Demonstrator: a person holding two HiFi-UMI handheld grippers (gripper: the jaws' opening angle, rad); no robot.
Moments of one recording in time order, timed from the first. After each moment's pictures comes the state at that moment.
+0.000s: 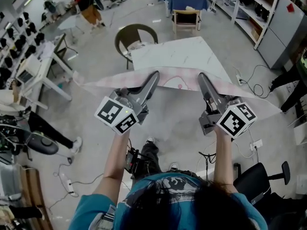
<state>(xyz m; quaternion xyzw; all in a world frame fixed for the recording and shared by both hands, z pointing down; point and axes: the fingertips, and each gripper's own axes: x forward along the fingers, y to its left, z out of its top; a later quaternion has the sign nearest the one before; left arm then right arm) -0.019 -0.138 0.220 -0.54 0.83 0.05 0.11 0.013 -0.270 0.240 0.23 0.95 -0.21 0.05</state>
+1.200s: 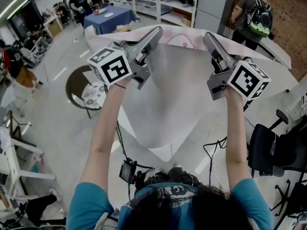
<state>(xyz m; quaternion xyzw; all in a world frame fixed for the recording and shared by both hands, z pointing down) -0.231 -0.247 0.097 -0.82 0.54 0.17 0.09 -0.119 -0.325 0.103 -0.07 0.98 -0.07 0.16</state>
